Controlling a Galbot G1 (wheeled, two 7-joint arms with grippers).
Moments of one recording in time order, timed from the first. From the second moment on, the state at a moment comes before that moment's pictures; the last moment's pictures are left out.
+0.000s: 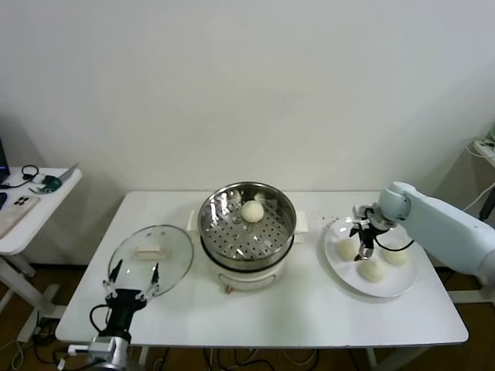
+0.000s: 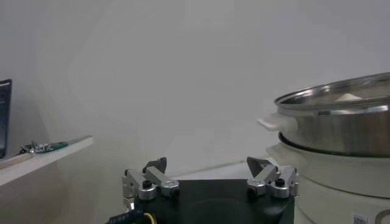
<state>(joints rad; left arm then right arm) 1.60 -1.41 -0.68 -1.91 0.01 -0.13 0.02 0.06 0.85 -0.92 0.89 0.04 -0.20 -1.03</state>
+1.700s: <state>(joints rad) 1.62 -1.42 -0.64 -1.92 0.01 -0.16 0.02 0.64 0.89 -1.27 1.07 0.61 -0.35 -0.98</state>
